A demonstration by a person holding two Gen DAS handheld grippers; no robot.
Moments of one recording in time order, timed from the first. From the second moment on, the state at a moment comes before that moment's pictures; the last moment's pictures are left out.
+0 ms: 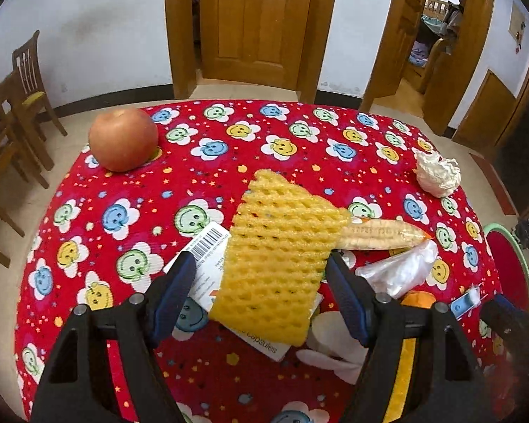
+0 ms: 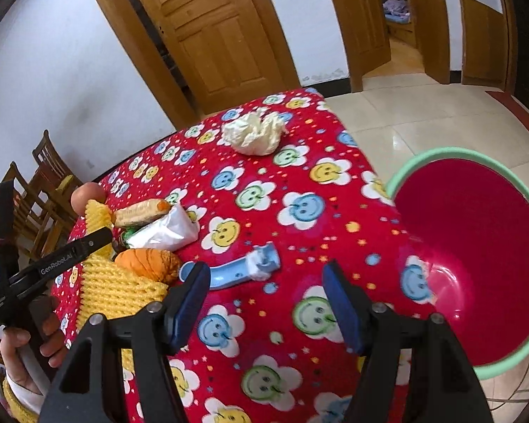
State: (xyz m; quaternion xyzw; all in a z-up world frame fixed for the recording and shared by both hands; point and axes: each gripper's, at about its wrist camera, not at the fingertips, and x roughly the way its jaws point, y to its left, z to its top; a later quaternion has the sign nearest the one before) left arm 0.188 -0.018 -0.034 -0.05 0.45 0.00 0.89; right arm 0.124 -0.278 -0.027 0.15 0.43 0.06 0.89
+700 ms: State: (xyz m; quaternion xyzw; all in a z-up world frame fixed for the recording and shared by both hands) left arm 0.168 -0.008 -0.011 -0.08 0.42 -0.05 0.90; right arm 0.118 -0.259 -0.029 0.12 0.40 0.06 0.90
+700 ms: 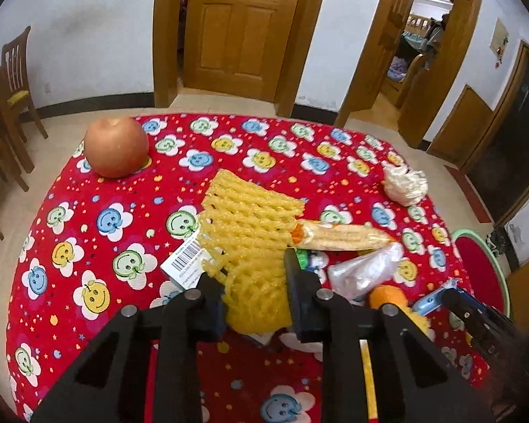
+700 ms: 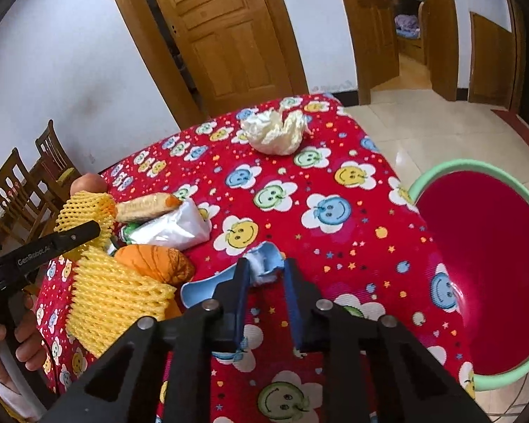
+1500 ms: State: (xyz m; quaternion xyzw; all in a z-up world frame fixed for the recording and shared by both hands) left arm 0.117 -0.074 0.049 -0.08 0.37 -0.14 0.91; right arm 0.058 -0.319 0.034 0.14 0.33 0.02 0.94
